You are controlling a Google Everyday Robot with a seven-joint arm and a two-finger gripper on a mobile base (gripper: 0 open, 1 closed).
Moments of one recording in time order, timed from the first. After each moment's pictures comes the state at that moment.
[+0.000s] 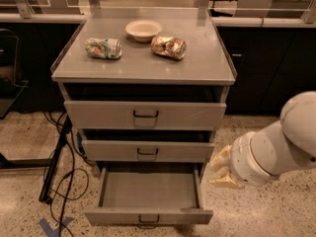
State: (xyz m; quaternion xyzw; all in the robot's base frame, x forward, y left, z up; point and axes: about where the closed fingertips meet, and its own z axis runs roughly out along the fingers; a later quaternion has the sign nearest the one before) arm 0.389 -0.142 0.761 -0.61 0.76 0.09 0.21
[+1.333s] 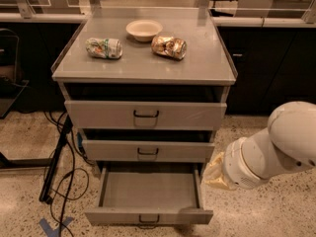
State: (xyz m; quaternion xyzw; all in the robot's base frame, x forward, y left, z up) arm 0.391 -0.136 0.735 -0.60 0.77 0.10 0.20
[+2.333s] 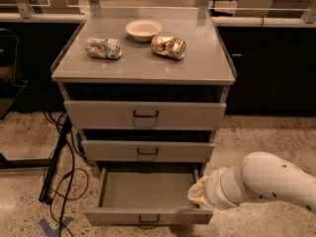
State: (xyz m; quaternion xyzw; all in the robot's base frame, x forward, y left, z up) arm 0.405 -0.115 0.605 -0.57 0.78 0.13 0.24
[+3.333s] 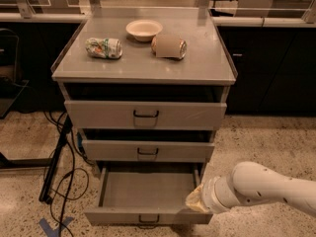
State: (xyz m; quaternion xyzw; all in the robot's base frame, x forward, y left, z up) arm 0.418 -0.115 0.517 -0.55 0.79 0.17 0.22
